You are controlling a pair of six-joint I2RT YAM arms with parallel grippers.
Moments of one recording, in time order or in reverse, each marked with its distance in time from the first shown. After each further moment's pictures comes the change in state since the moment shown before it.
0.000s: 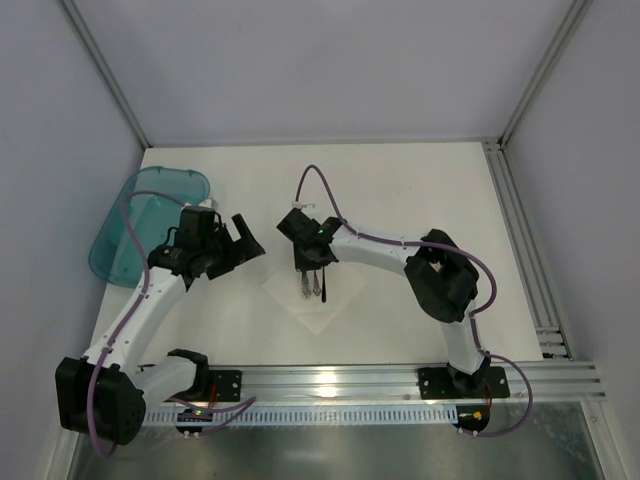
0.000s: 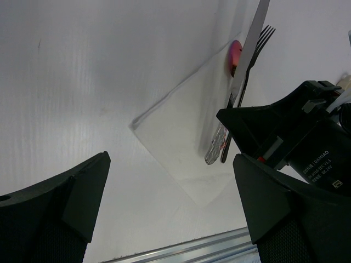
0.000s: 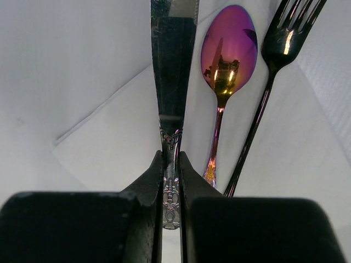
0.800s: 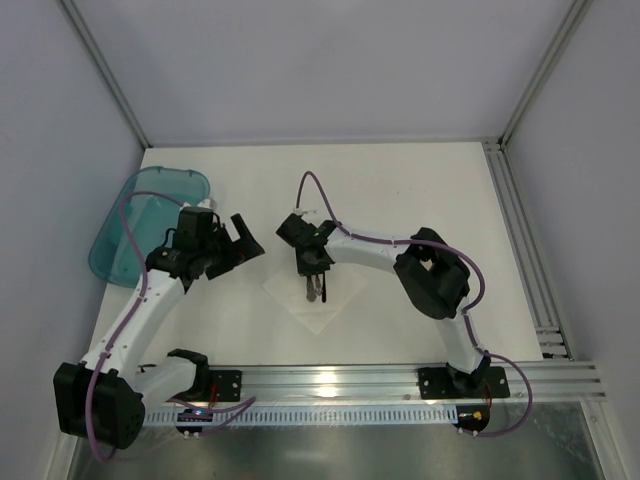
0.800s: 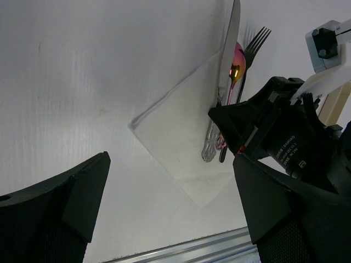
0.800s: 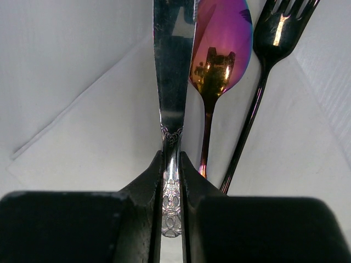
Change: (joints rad) left arm 0.000 -0.022 -0.001 -0.003 0.000 0.004; right arm -0.001 0.060 0.005 -0.035 0.027 0.003
